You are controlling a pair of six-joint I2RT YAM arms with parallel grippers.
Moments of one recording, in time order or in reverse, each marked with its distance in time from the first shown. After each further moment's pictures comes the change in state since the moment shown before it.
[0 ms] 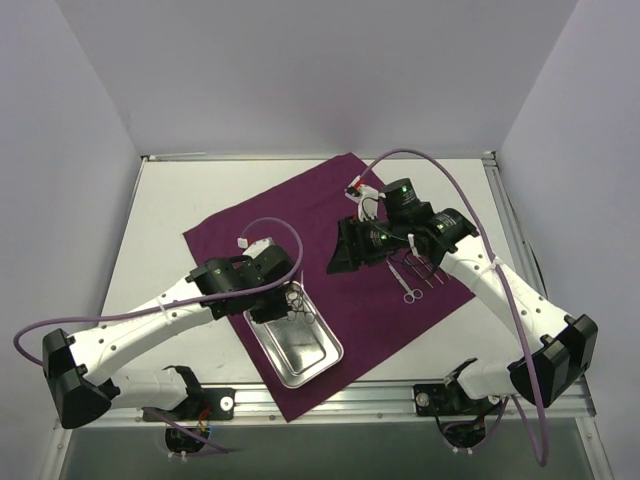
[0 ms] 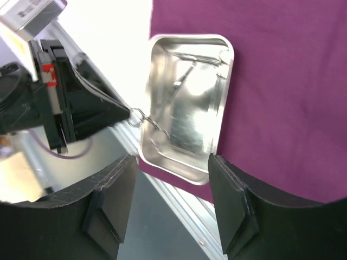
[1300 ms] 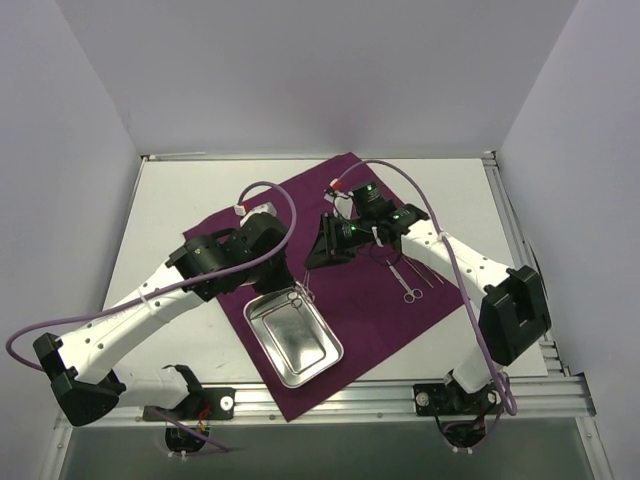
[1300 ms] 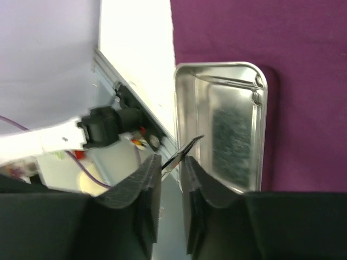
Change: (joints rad) left arm 0.068 0.026 0.279 -0.007 0.010 0.114; right arm 0.009 0.256 -0.020 0.280 -0.133 0.297
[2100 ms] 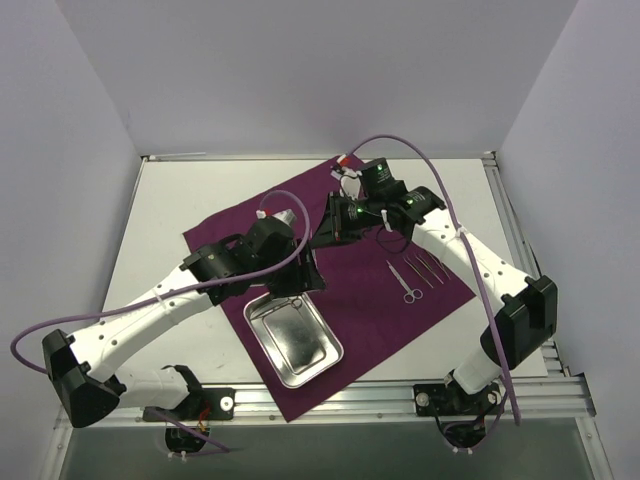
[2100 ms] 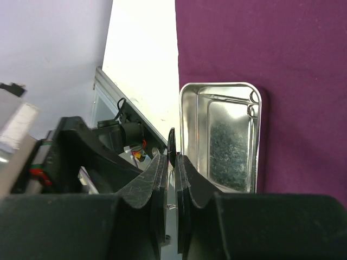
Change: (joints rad) left arm 0.030 -0.016 -0.155 0.240 0.198 0.076; right arm -0.009 -0.020 0.173 -0.130 0.071 -0.019
